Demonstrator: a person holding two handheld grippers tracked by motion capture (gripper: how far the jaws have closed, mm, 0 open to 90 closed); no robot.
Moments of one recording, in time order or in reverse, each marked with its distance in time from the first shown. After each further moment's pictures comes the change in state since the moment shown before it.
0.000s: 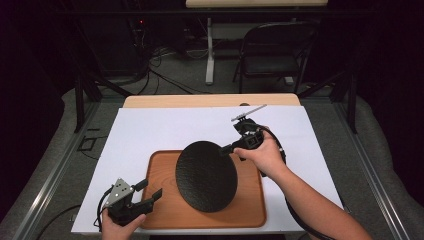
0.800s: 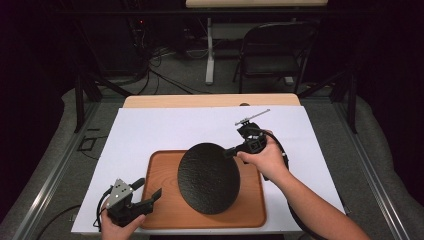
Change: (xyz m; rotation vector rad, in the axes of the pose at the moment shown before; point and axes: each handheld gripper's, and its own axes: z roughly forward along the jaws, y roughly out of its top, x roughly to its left) left arm -0.002 0.000 -0.002 -0.026 0.050 0.023; right arm -0.007 -0.012 0.000 -0.016 -0.044 0.002
